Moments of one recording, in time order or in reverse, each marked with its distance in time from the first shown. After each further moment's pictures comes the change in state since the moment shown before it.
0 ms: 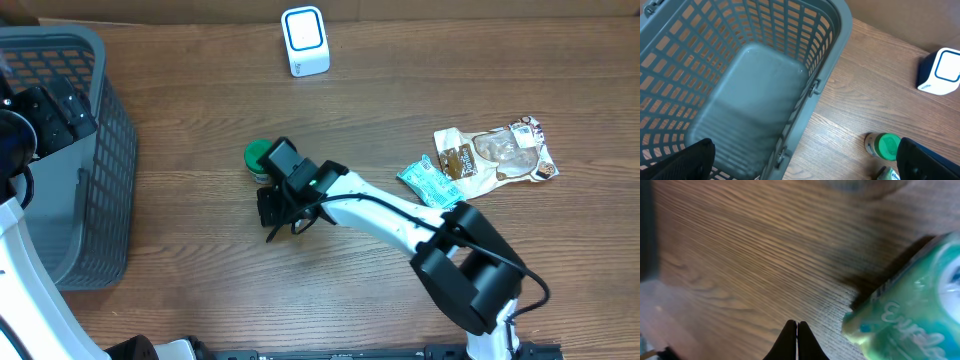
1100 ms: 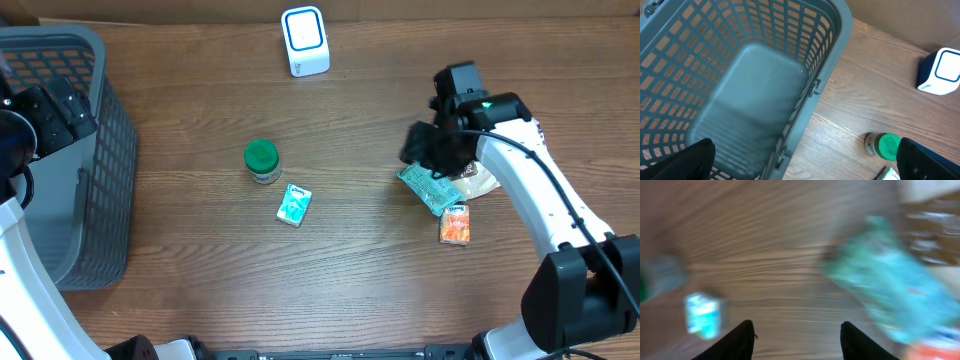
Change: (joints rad) left arm 0.000 0.000 0.000 0.000 0.000 0.000; right arm -0.615 -0.313 0.000 -0.487 0.048 -0.216
